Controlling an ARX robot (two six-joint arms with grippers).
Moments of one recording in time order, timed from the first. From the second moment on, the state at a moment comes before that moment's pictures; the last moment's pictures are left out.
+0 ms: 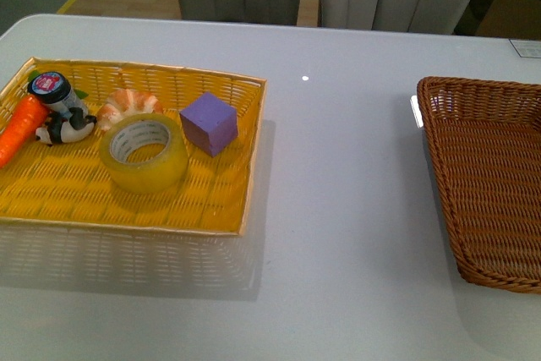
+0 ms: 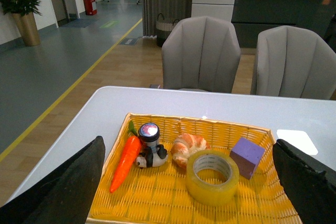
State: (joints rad) left arm 0.00 0.02 0.01 0.00 0.00 0.00; right arm 0.00 0.01 0.02 0.00 0.00 -0.01
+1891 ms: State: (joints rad) left arm 0.00 0.02 0.01 0.00 0.00 0.00; right arm -0.51 2.24 1.20 0.16 -0.28 -0.25
